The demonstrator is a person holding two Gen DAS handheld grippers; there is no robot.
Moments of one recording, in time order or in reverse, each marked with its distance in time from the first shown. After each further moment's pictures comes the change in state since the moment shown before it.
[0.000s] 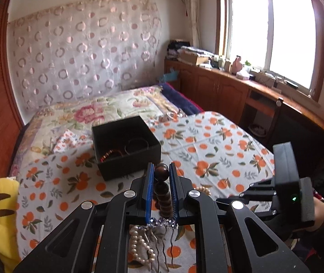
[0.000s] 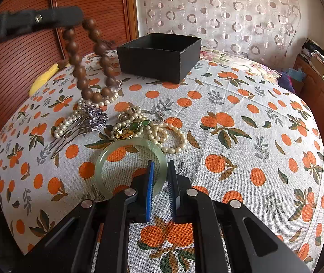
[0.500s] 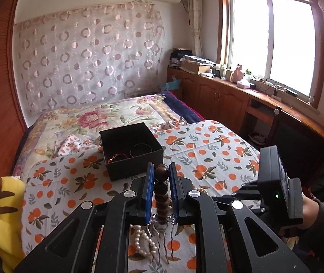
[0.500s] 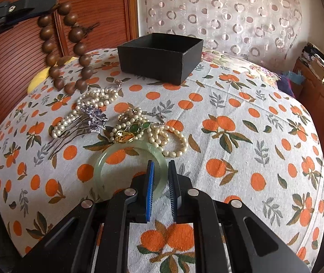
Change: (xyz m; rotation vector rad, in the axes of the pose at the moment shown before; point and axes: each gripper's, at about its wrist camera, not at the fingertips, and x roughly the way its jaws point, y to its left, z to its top) left arm -0.026 0.004 -0.008 -0.019 -0.046 0.007; right arm 0.005 0.004 0.006 -0.029 0.004 -0.020
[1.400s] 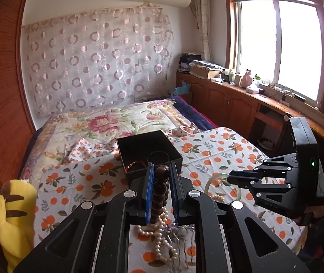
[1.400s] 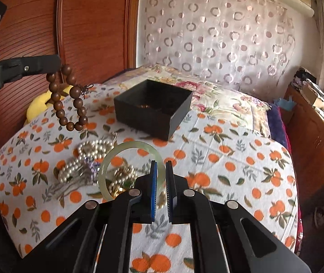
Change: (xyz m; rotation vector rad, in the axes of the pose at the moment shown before) left arm -0.002 0.028 0.013 -0.013 -0.029 0.054; right arm -0.046 -0.005 0.056 -0.040 -0.176 -0.060
